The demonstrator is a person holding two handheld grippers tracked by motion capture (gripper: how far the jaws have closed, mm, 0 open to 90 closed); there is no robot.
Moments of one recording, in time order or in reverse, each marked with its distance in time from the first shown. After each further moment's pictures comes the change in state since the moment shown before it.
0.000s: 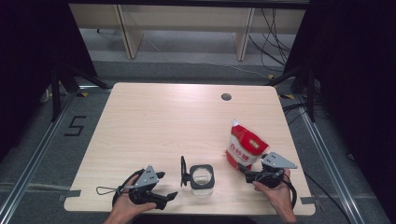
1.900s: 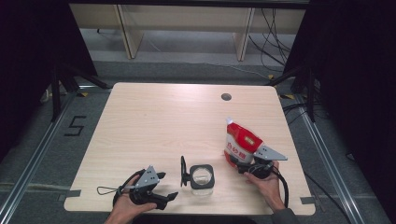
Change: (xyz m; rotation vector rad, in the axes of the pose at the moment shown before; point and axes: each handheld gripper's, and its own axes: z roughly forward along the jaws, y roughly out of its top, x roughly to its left) left arm -0.001 0.000 0.002 0.010 -0.013 0.012; right arm -0.002 0.001 0.036 -0.062 0.105 0.084
